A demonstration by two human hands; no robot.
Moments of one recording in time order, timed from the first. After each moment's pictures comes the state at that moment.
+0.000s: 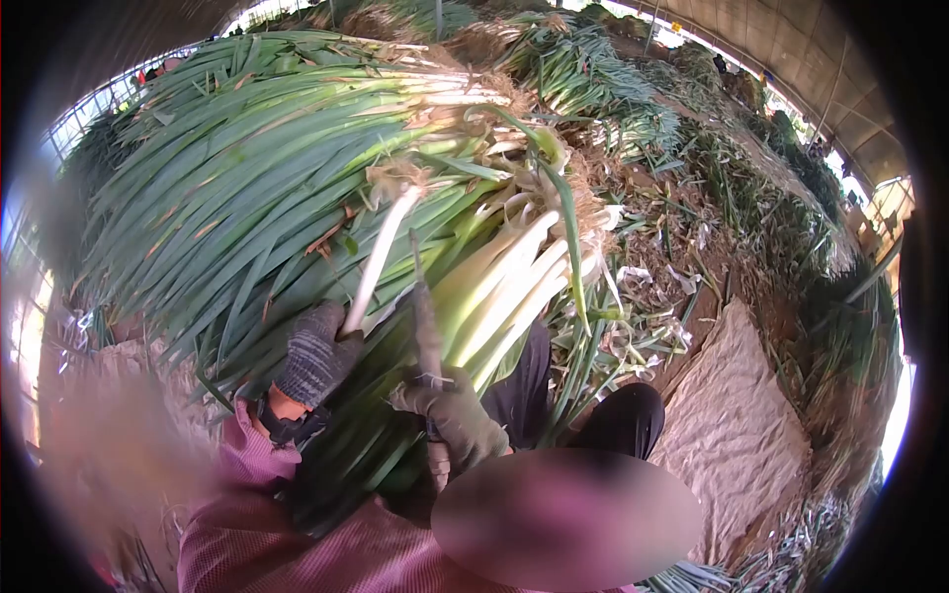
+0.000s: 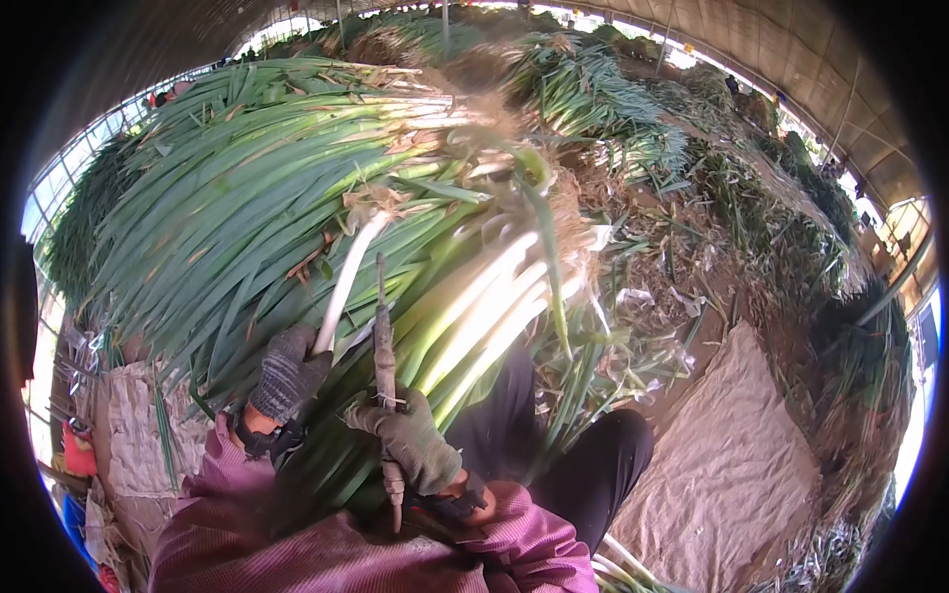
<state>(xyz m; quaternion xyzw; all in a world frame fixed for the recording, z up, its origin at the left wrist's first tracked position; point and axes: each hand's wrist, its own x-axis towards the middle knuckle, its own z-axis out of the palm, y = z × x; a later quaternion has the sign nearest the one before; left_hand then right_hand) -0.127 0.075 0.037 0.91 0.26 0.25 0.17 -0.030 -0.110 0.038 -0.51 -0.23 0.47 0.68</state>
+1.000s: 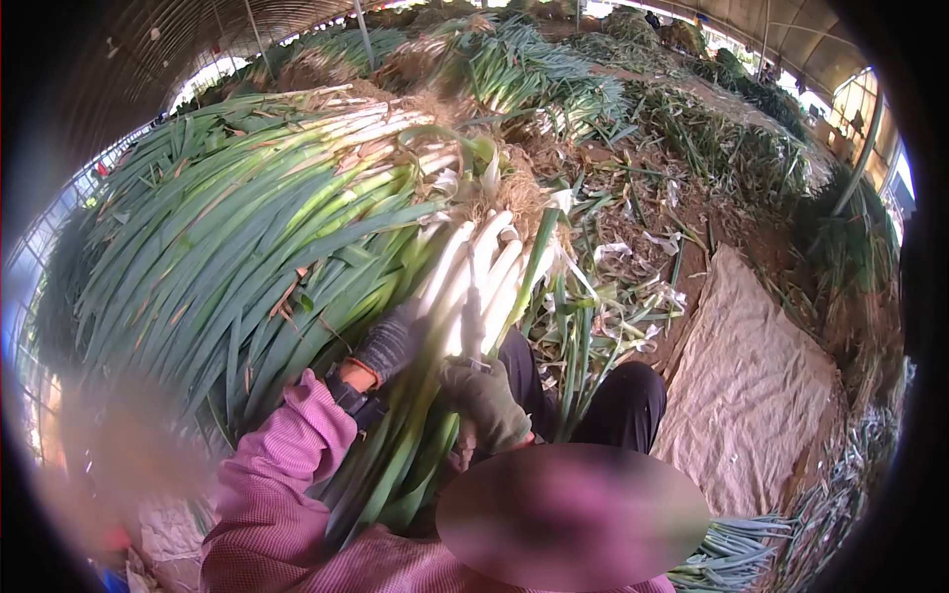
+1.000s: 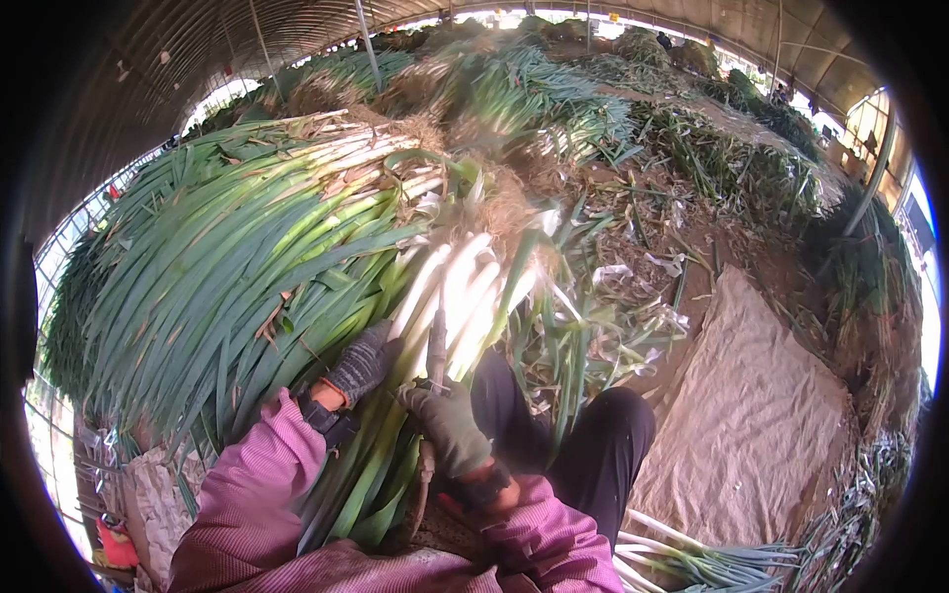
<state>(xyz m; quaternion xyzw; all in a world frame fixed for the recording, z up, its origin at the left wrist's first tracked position) 0.017 0.063 -0.005 0.95 0.11 0.11 0.28 0.028 -0.131 0.009 -0.49 -0.04 0.38 0.78</state>
